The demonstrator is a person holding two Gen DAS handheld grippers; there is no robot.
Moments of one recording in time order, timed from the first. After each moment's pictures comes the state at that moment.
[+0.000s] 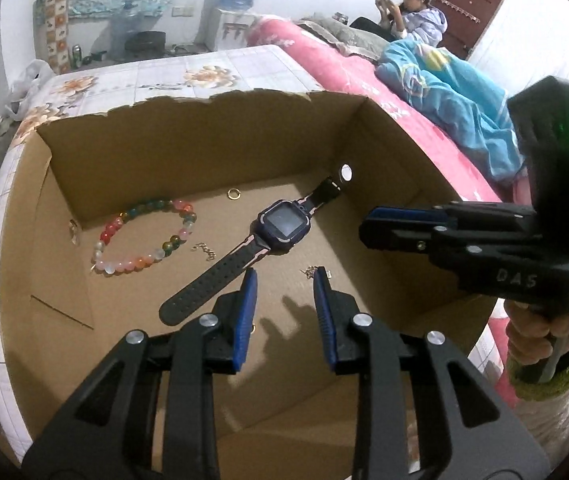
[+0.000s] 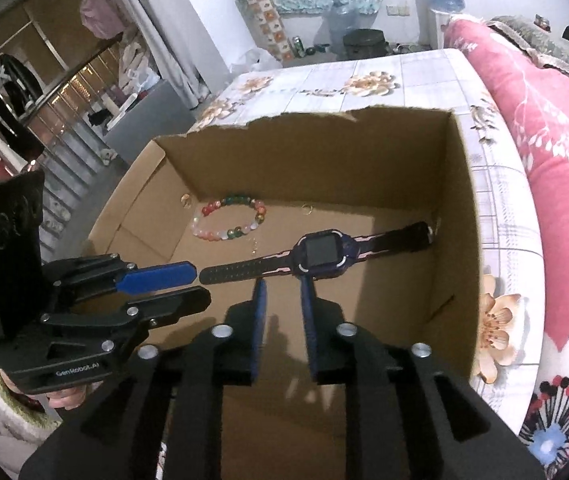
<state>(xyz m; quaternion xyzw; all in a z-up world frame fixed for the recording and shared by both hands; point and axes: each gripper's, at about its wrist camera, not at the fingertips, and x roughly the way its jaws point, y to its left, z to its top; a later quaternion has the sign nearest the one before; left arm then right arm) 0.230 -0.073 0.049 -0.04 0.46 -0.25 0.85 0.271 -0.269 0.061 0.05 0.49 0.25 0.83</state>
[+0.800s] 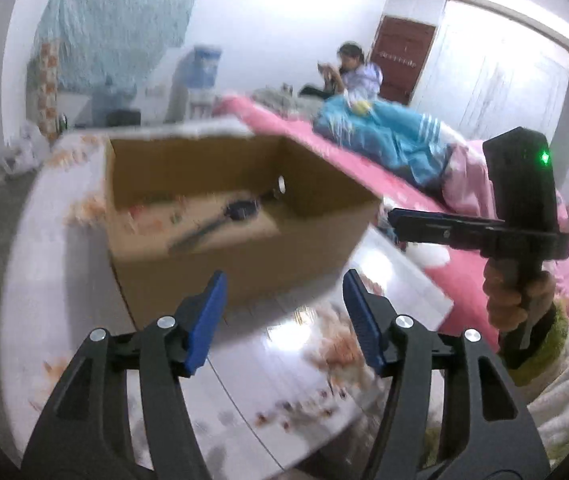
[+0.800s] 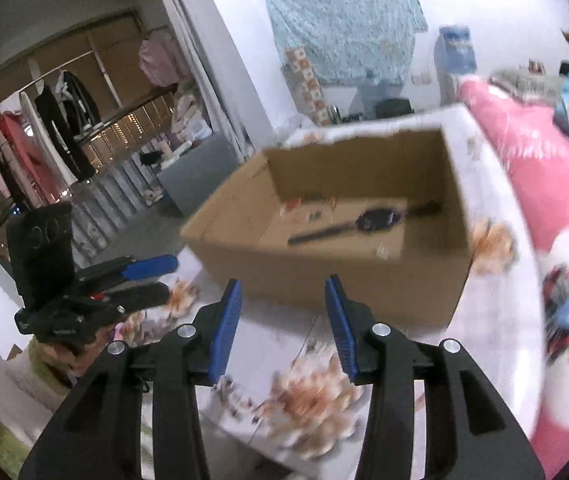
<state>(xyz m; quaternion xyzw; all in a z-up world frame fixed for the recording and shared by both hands) 0.050 -0.015 0.067 -0.05 0.33 -0.31 0.89 0.086 -0.283 0.076 0.09 0.36 0.30 0.88</state>
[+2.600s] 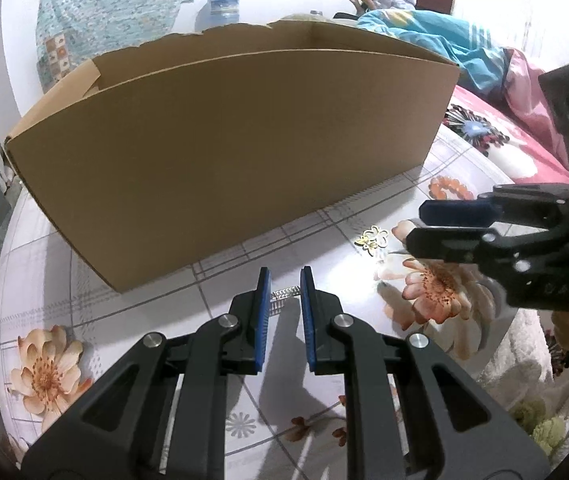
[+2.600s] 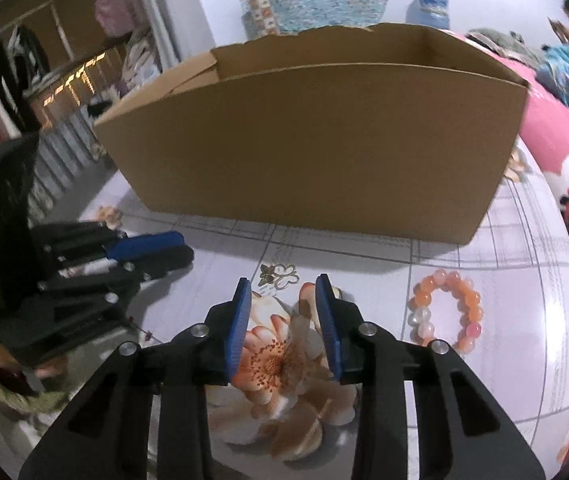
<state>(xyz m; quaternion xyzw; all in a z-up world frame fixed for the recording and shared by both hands) 0.079 -0.063 -0.019 0.07 0.40 -0.22 0.89 0.097 -0.246 -0.008 0.00 0.43 0.22 0.88</state>
